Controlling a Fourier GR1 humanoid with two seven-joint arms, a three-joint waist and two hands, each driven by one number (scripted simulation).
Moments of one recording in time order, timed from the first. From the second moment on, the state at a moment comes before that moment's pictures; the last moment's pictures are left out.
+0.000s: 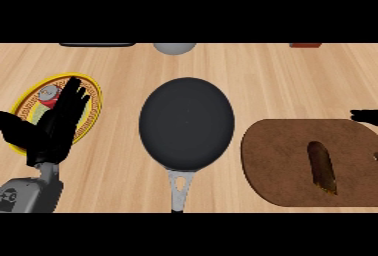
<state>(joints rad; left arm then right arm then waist) -0.18 0.33 -0.07 -1.57 0.28 0.22 0.19 -0.16 -1.05 0.06 -1.54 0.42 0.68 -0.37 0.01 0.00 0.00</state>
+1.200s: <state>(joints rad) -0.15 0.27 0.00 -1.58 0.22 0.15 0.20 -0.13 -0.80 0.09 -1.84 0.76 0.78 -0.10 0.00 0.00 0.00</state>
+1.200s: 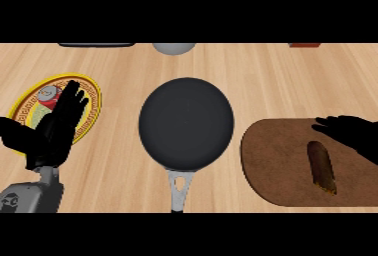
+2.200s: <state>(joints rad) -0.16 0.21 0.04 -1.60 0.15 0.12 0.23 -0.16 -0.64 0.12 -1.61 1.01 0.68 -0.24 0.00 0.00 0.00</state>
